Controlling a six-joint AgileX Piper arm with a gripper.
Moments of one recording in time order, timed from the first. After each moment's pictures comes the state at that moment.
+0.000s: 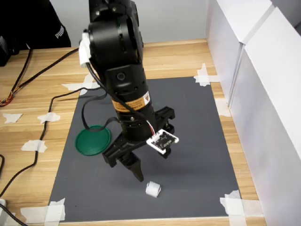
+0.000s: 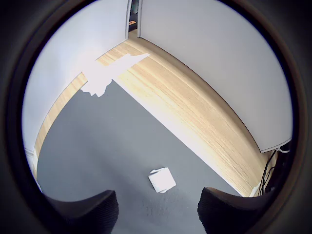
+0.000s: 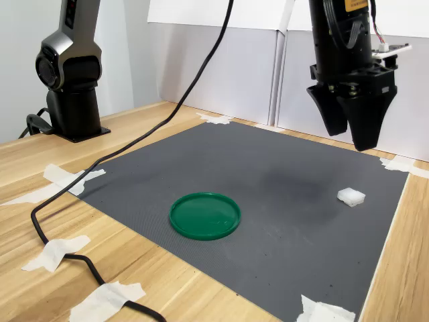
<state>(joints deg) 9.6 116.5 -100.1 5.3 50.8 -38.9</state>
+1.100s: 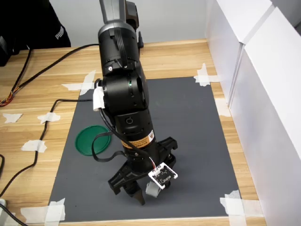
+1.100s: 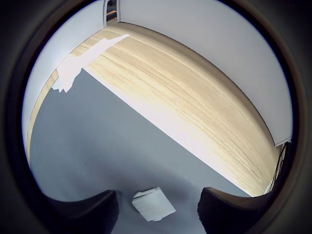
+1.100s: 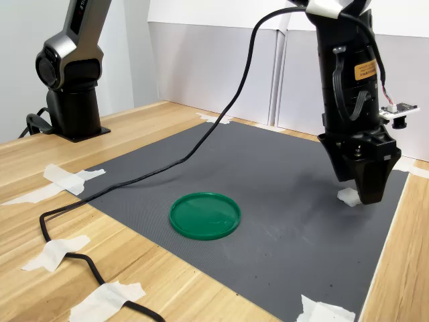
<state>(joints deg) 9.6 124.2 -100.4 4.7 44.0 -34.7</state>
